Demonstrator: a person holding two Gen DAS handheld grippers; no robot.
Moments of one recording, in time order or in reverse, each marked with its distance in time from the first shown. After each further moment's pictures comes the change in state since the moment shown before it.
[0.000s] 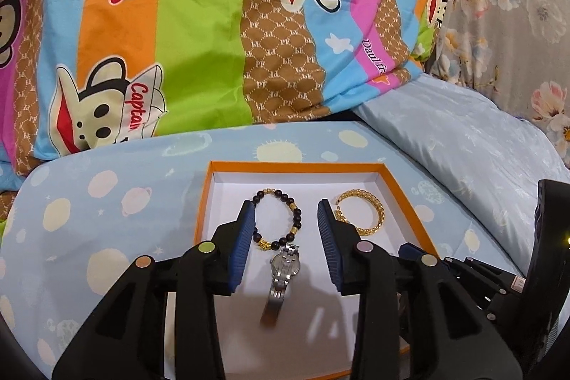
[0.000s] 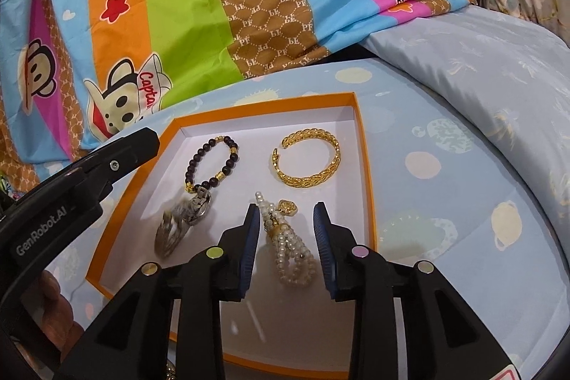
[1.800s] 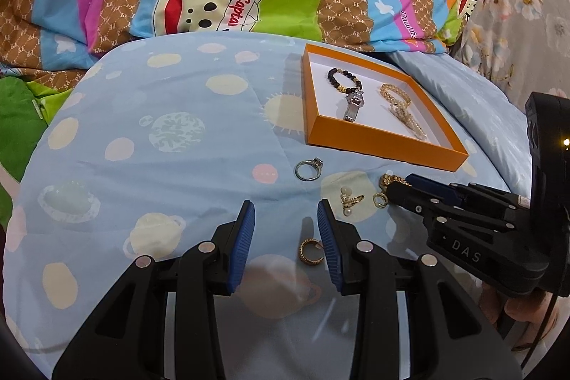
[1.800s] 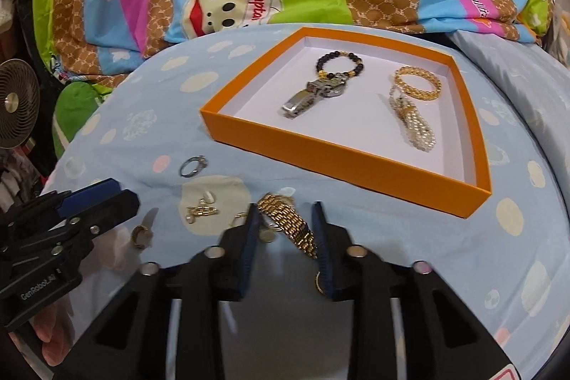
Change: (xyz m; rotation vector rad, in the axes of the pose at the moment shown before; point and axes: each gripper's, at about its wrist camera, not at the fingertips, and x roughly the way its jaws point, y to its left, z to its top) left arm -0.117 0.063 -0.138 -0.163 0.133 0.057; right arm -0.049 0.077 -0.092 -0.320 0.147 0.116
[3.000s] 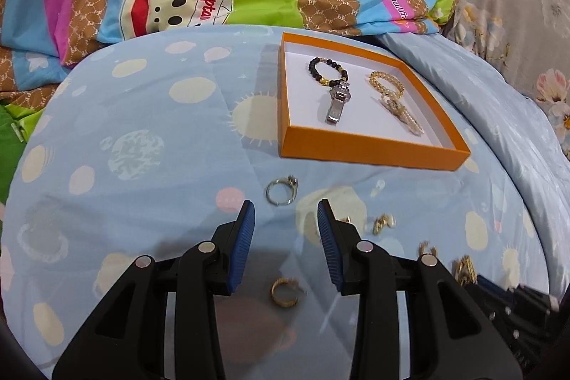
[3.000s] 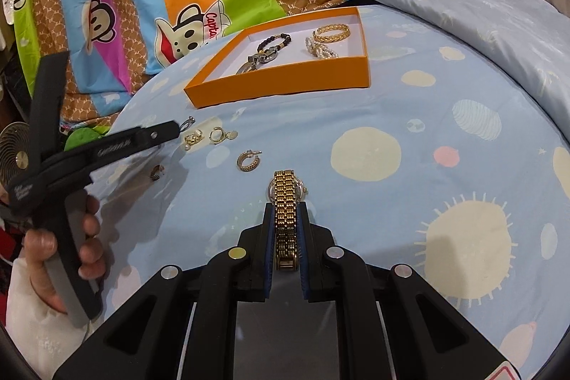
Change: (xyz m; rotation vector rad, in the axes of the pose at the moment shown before) left arm 0.035 -0.020 0.024 0.064 0.069 -0.017; right arm -0.070 -0.032 -0.088 0.296 -0.047 0.004
